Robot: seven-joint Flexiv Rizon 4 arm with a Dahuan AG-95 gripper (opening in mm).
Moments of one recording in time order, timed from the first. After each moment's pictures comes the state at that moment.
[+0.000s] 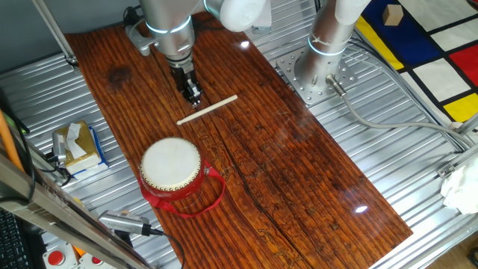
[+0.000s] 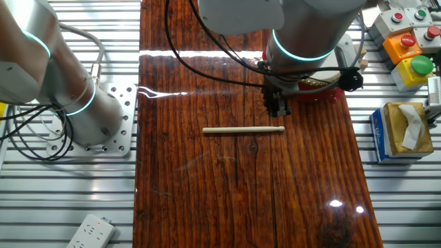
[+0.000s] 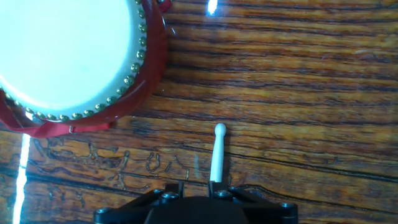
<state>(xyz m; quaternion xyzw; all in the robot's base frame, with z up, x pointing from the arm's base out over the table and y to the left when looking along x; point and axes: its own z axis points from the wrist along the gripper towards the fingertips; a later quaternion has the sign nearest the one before) 0.478 -0.014 0.117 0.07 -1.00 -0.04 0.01</state>
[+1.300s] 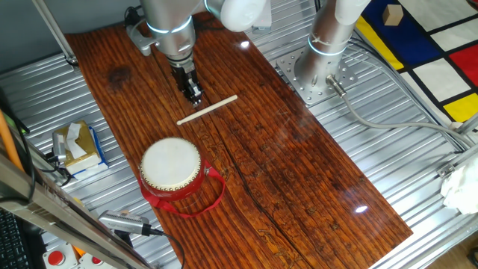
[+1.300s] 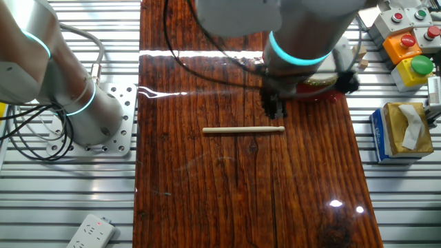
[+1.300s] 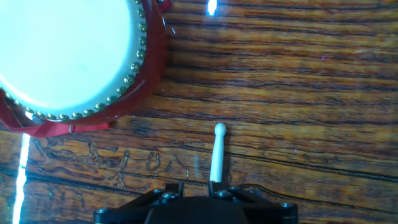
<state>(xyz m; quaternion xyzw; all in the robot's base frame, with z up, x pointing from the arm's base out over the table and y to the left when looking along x) 0.461 -0.036 0.095 0.06 -1.00 -0.05 -0.01</state>
